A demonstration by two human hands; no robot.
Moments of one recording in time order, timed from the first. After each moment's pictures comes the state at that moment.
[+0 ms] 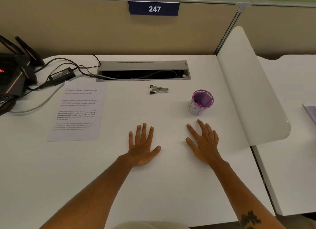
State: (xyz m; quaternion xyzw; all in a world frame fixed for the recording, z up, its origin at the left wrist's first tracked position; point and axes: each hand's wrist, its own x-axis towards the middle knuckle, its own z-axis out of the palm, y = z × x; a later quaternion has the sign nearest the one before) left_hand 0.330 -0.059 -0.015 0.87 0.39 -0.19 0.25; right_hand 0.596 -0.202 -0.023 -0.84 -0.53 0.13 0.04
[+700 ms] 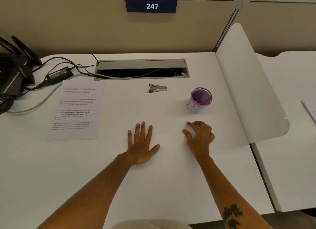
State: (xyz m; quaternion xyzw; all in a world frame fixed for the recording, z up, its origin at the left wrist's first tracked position) left_hand 0.331 -0.058 -0.016 0.87 0.39 -0.18 0.26; right_hand 0.568 -0.171 -0.031 -0.88 -0.37 0.07 0.28
